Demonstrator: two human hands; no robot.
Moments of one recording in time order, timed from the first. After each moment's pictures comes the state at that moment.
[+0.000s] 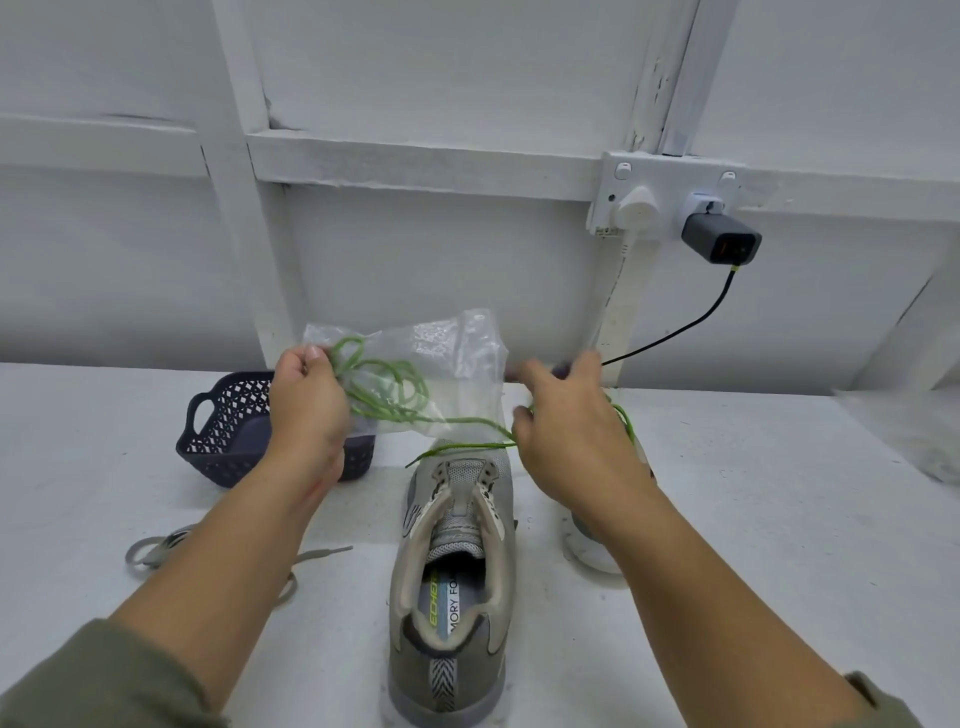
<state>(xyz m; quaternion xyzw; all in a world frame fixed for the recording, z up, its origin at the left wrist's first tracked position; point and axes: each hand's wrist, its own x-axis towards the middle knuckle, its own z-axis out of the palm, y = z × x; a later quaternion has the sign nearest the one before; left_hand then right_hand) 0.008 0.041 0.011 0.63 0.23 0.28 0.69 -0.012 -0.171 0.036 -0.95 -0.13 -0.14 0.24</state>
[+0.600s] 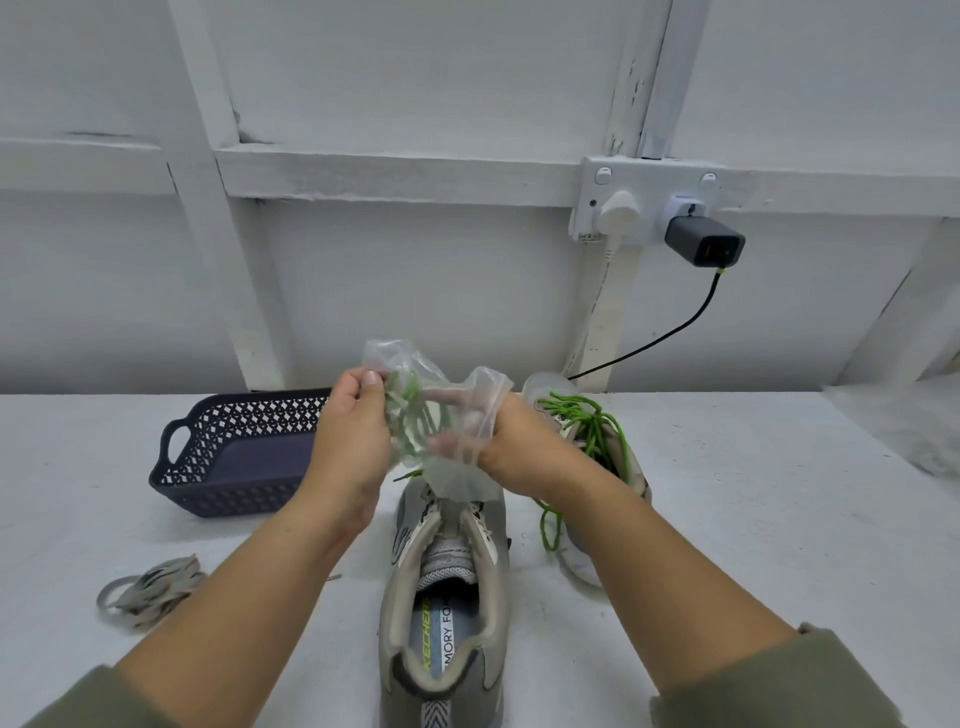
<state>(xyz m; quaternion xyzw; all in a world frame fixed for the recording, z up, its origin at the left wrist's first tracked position) 0.002 -0.003 0.008 0.63 0.12 0.20 0.74 0.012 -0.153 0.034 -0.80 -0.28 0.11 0.51</state>
